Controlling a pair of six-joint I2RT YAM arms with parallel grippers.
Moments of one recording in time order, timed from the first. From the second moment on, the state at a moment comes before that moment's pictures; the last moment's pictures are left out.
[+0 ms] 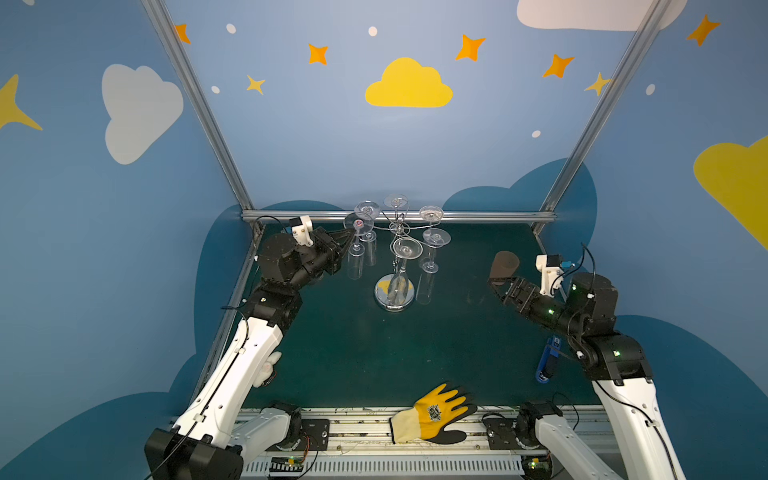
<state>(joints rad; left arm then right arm) -0.23 1.10 1.08 0.01 0.44 -1.41 0.15 0.76 1.05 -0.74 -0.46 0.65</state>
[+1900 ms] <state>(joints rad) -0.32 0.86 1.00 -0.29 0.41 -1.10 0.15 0.80 1.13 -0.76 -0.49 0.61</state>
